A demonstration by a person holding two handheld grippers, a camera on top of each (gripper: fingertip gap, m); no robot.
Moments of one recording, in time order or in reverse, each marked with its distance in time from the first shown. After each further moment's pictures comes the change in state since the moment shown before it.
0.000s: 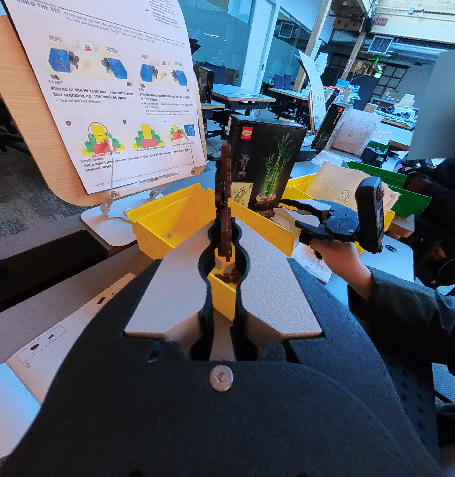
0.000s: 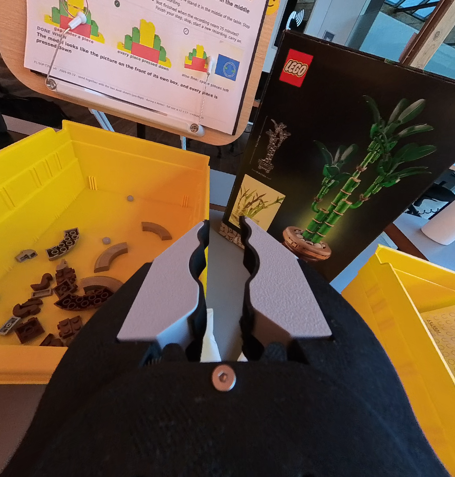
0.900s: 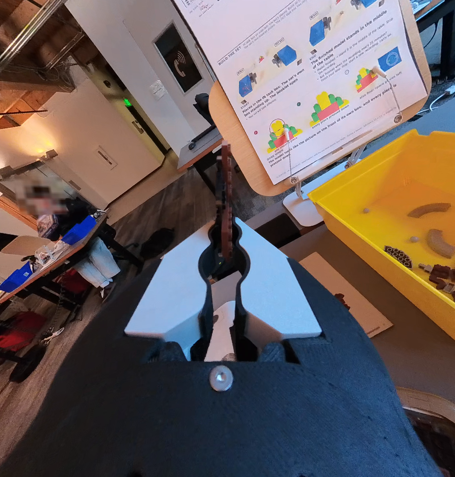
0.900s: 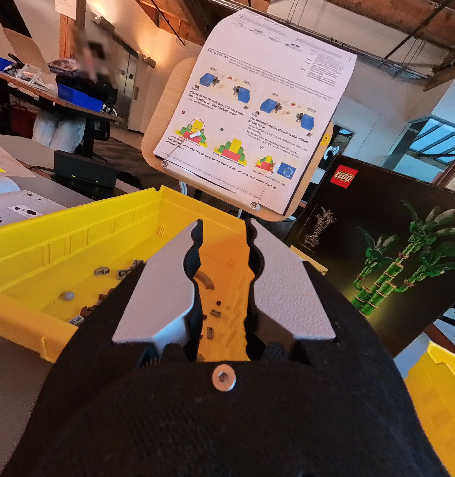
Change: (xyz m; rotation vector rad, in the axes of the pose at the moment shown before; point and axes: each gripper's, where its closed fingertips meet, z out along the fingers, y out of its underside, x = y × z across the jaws) left arm -0.071 -0.017 -0.034 -0.114 -0.838 0.594; right arm -0.056 -0.040 -0.032 0.381 -0.214 -0.111
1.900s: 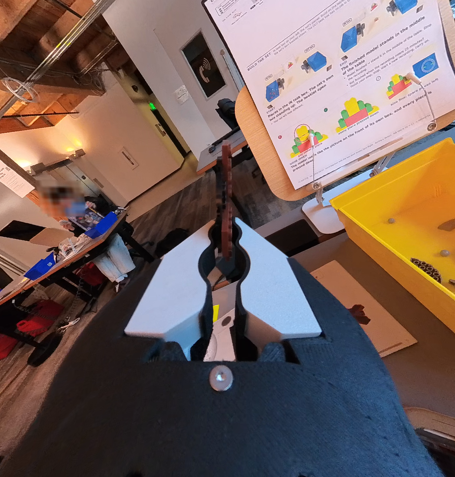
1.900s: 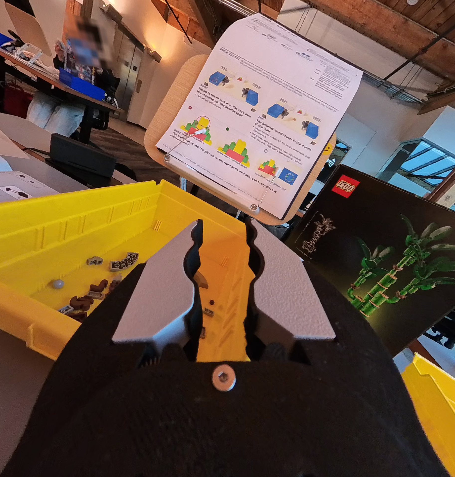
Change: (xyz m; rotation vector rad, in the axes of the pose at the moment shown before) left arm -0.020 -0.001 -0.004 0.018 -0.088 -0.014; right arm -0.006 0.003 0.000 0.009 -0.009 -0.089
